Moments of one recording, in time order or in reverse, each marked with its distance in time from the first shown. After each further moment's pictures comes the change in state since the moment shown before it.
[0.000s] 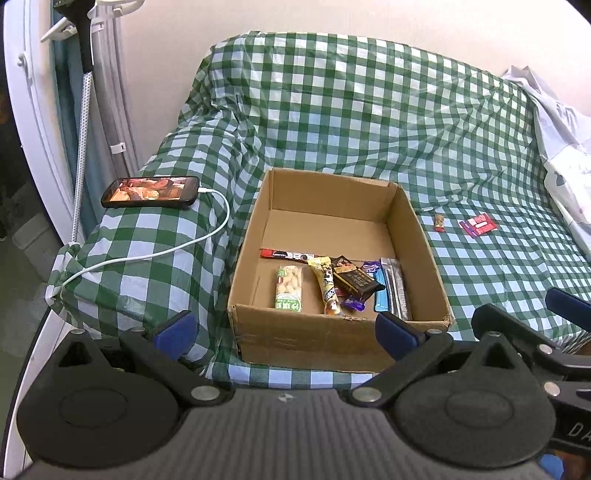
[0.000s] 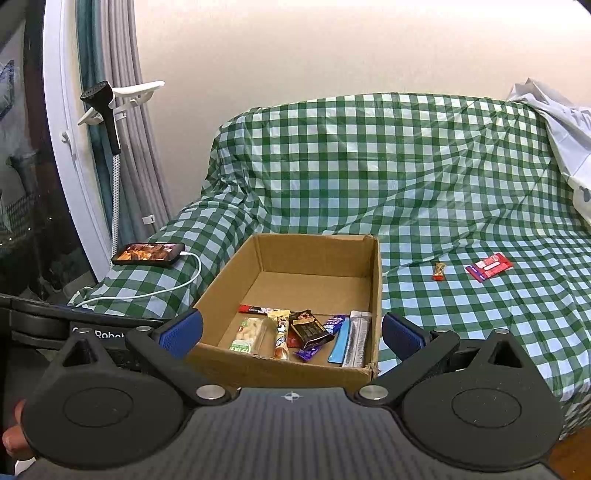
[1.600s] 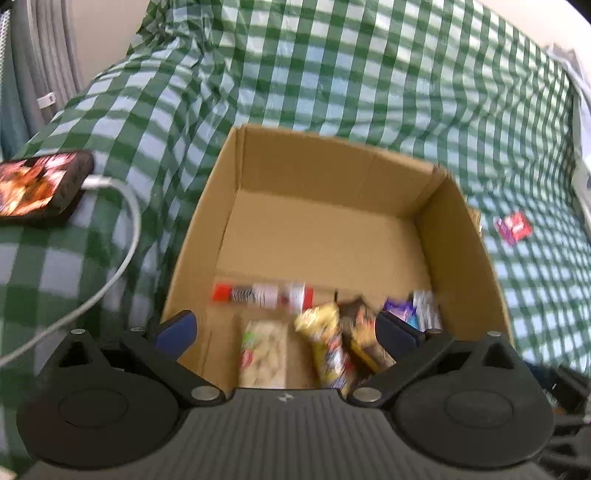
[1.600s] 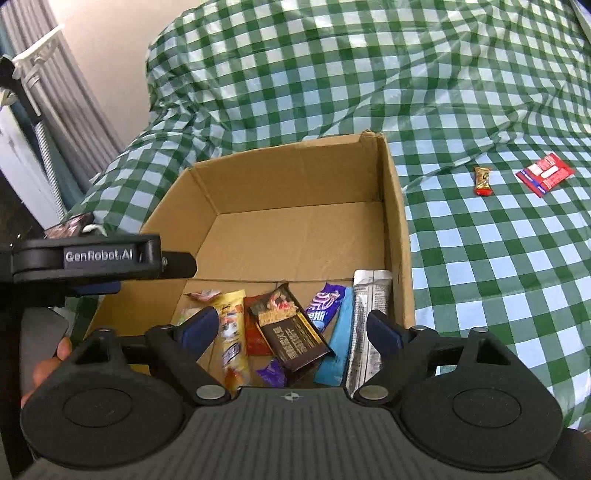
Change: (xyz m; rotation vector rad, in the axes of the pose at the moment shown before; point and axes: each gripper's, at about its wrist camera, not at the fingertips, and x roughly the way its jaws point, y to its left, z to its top) left arm 0.225 0.001 0.077 -0.038 0.207 -0.075; right arm 0.227 -0.056 0.006 0.177 0.313 0.041
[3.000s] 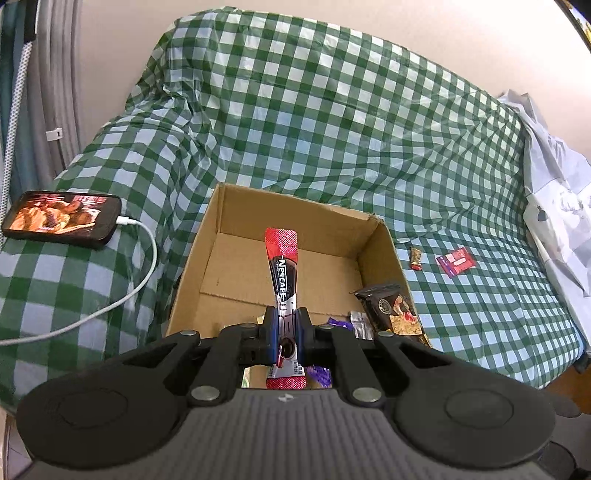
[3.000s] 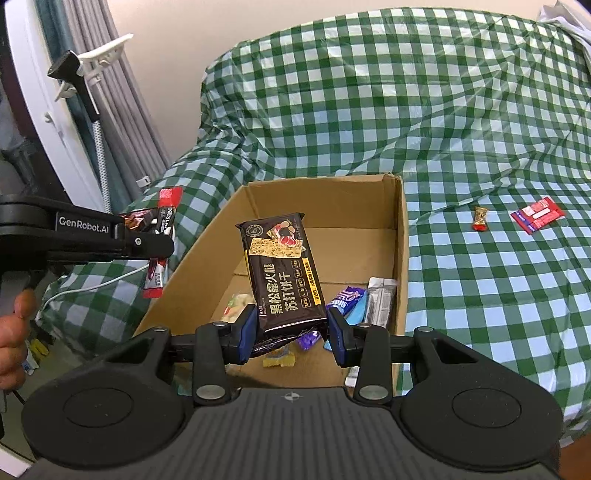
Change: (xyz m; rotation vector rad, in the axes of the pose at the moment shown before) left arm -0.102 -0.013 -0.015 -0.025 -0.172 -0.112; right arm -0.089 0.013 -0.026 -0.105 -0.099 0.050
